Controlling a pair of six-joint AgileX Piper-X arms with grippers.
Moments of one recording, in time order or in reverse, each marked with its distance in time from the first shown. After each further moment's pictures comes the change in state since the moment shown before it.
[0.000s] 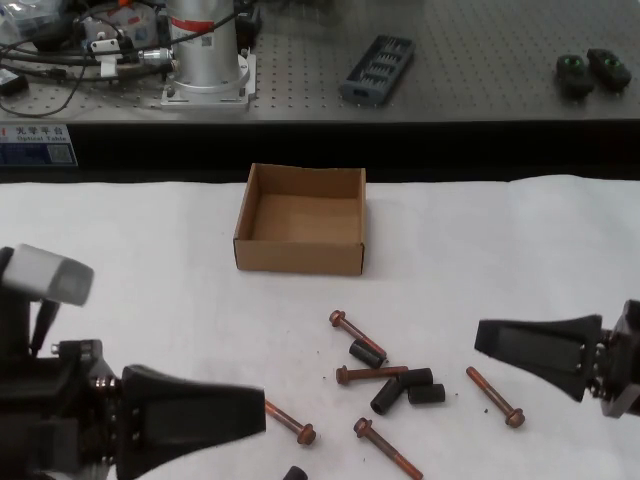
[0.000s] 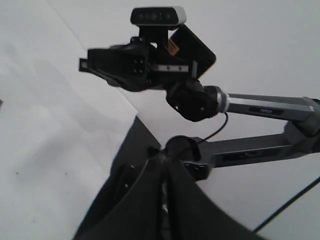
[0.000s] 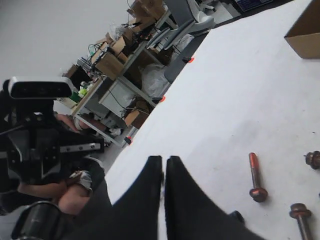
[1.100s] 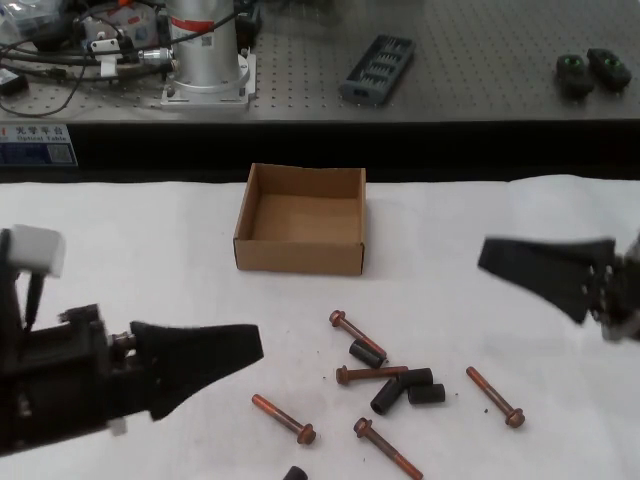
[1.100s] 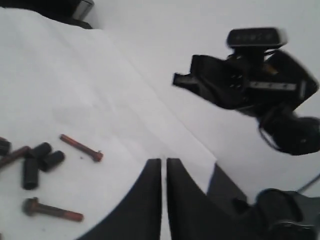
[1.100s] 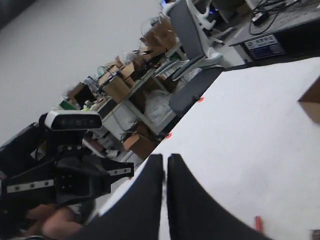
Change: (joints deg) left arm 0.0 5.9 -3.2 4.0 -17.8 11.8; right arm 0.0 0.1 -11.5 15.0 8.6 -19.0
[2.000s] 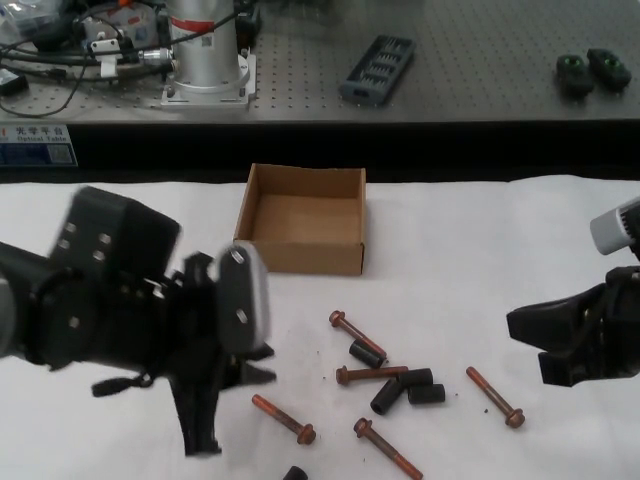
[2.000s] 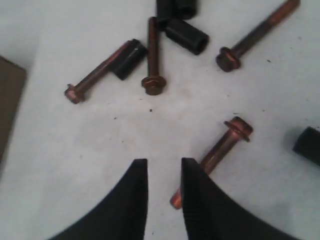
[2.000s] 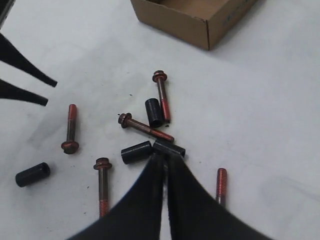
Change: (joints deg) left arm -3.2 31.1 -27.0 39.6 -21.1 95.8; right arm 0.0 0.0 -5.2 34.1 17.8 -29.7
